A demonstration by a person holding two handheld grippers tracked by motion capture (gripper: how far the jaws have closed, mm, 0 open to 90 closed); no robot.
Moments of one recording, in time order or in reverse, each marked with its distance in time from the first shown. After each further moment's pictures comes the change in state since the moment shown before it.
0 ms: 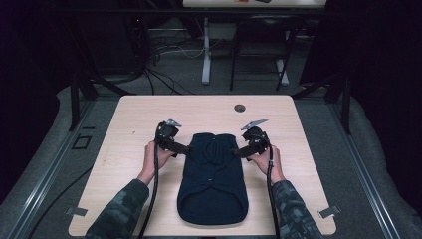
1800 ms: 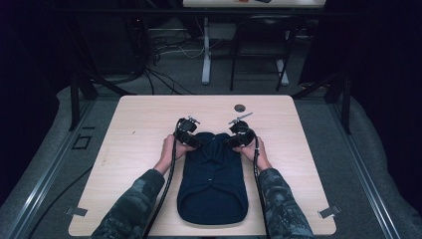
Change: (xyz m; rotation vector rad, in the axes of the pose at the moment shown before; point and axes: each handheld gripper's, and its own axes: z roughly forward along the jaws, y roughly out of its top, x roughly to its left) left arm -0.012 0.031 0.059 0.133 -0.029 0.029; right arm -0.012 0.025 0.066 0.065 0.058 0.043
